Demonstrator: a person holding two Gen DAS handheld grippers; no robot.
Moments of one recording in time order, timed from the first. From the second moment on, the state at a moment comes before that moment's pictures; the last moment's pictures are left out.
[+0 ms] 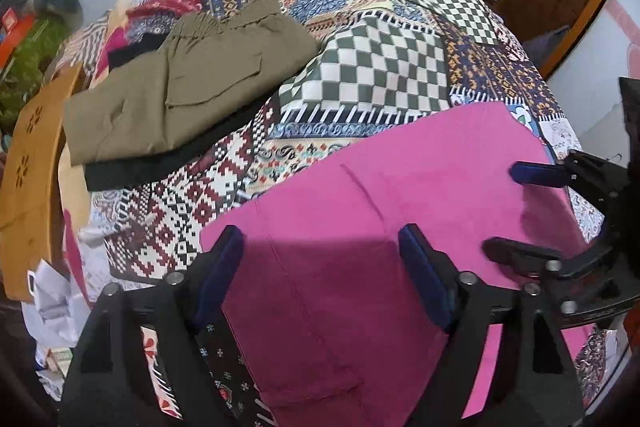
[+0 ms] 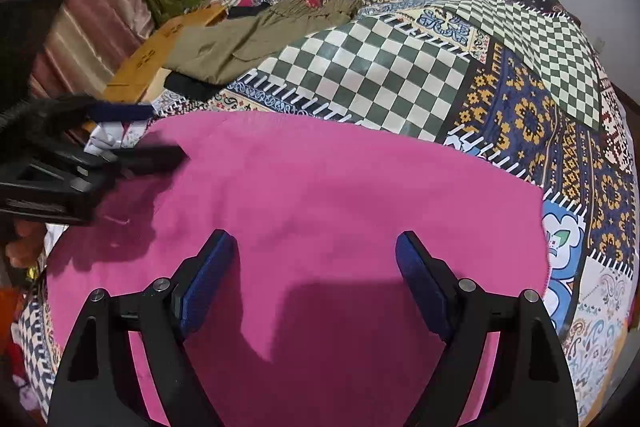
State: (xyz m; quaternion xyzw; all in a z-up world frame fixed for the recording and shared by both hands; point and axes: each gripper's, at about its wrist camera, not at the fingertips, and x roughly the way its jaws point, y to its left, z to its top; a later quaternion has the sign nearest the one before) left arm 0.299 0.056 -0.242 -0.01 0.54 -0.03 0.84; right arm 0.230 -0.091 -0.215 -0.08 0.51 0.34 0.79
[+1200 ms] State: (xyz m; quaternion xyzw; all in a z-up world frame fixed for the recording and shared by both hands) left arm 0.158 0.080 -0.203 0.01 0.50 0.04 0.87; right arm 0.123 -0.170 -0.181 -0.12 0.49 0.22 0.84
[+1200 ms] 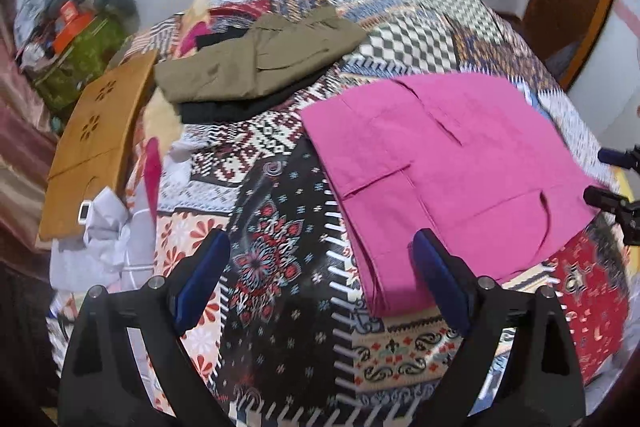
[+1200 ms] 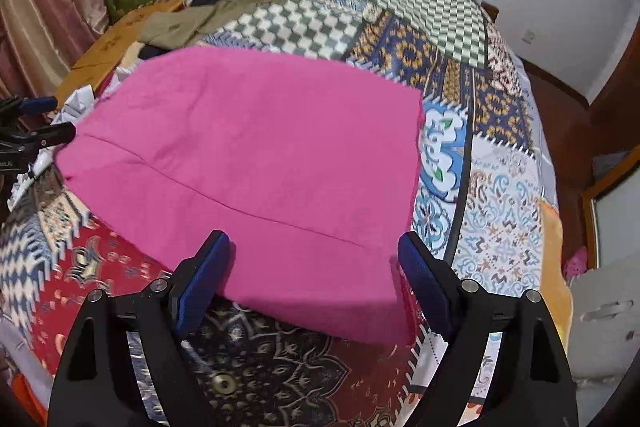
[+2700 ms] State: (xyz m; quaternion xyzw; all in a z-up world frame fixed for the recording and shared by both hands) left arm 0.143 0.060 -0.176 -0.11 0.43 0.09 0.89; right arm 0.113 -0.132 -0.187 -0.02 0.49 0.31 0.82
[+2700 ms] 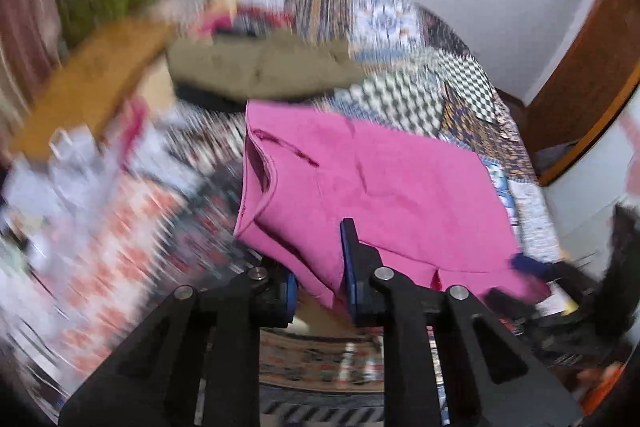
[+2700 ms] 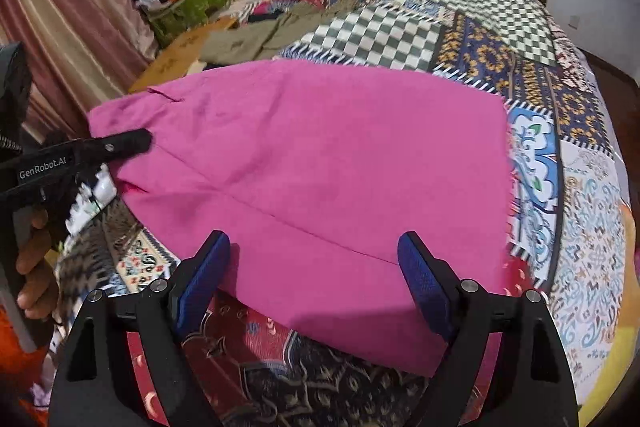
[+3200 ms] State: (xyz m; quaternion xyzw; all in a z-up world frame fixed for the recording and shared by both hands) left arm 0.146 0.016 -0.120 0.09 0.33 0.09 0.93; right arm 0.113 -0.170 -0.203 -0.02 0.50 0.25 0.83
